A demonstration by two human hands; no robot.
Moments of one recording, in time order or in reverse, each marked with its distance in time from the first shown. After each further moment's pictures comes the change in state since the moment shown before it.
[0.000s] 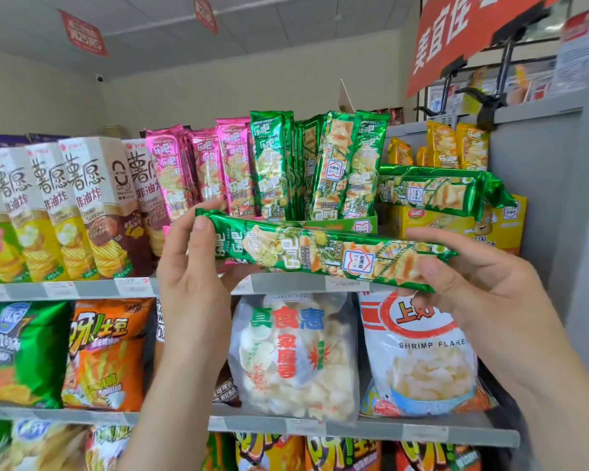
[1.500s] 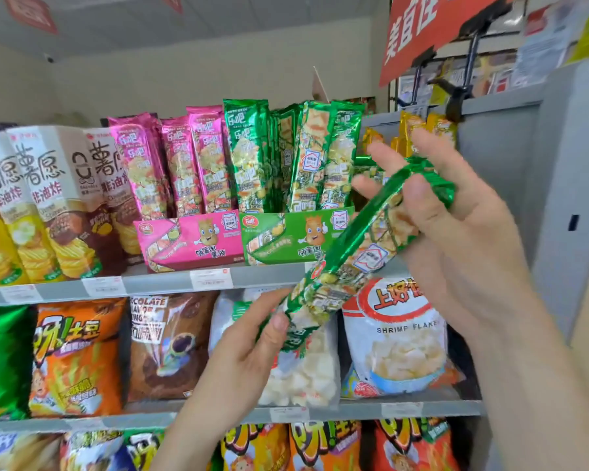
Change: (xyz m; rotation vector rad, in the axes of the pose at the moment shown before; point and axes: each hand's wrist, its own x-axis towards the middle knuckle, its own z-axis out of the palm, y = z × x) left_hand -0.057 -0.032 -0.020 0.432 -0.695 -0.121; right_hand 0.026 -0.038 0.034 0.359 0.087 -0.063
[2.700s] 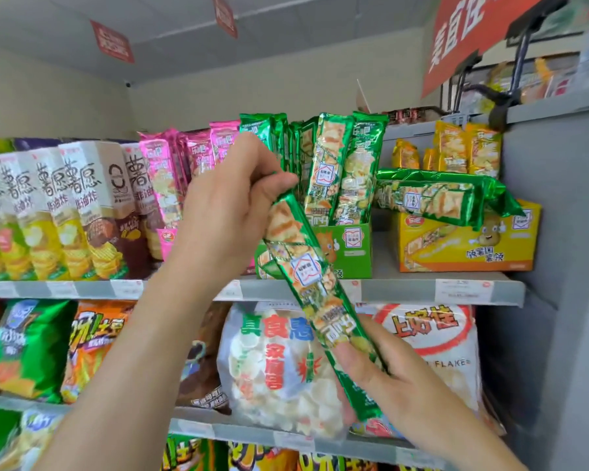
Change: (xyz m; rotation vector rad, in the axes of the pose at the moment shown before) left_hand 0.106 0.087 -0.036 0.581 0.481 0.506; right_hand -0.049 0.077 -0.047 -0.442 -0.479 0.384
